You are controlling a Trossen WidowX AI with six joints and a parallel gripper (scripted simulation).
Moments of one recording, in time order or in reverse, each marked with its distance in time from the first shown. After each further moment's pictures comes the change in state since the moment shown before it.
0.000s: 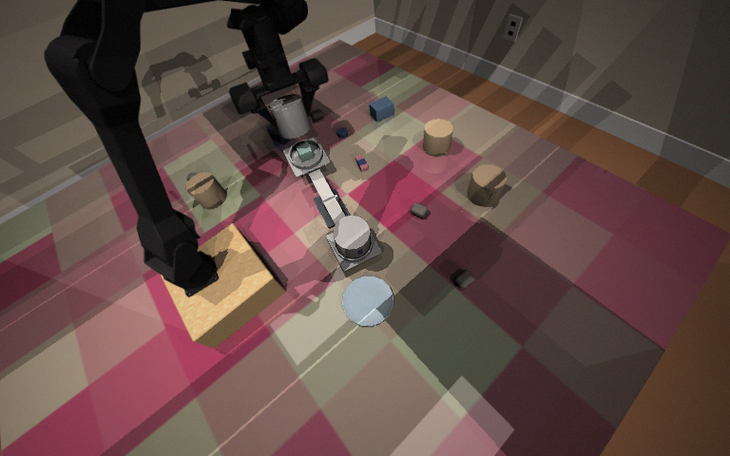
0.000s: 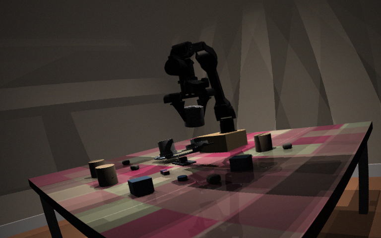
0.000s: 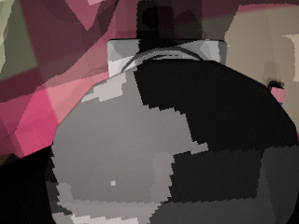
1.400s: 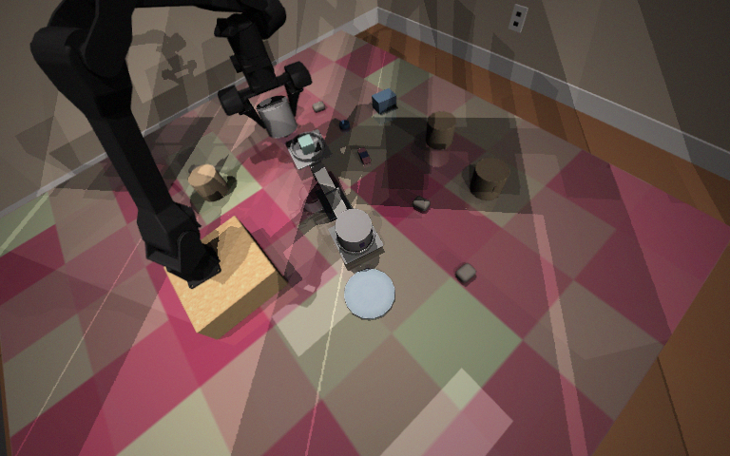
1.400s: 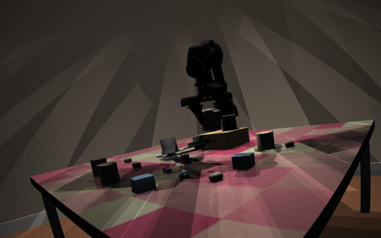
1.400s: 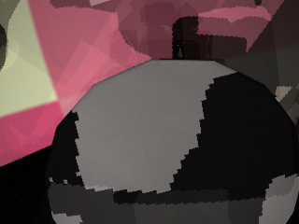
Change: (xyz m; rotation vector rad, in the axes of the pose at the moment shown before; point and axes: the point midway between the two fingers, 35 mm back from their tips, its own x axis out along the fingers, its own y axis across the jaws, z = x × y) arm 0.028 0.035 0.035 -0.005 0.003 0.001
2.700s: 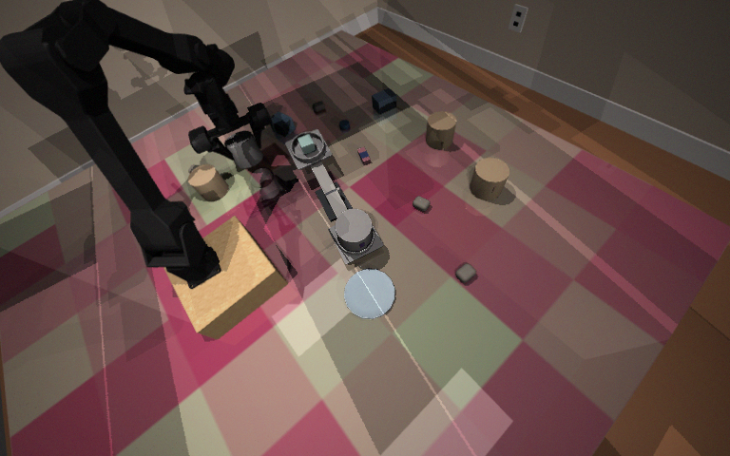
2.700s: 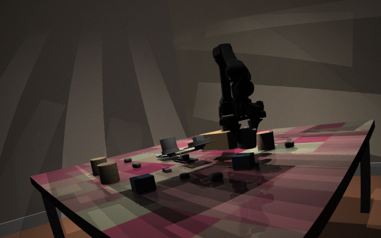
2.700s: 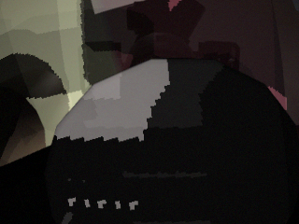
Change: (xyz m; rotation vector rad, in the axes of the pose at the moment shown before) arm 0.087 0.108 0.055 -0.001 -0.023 -0.004
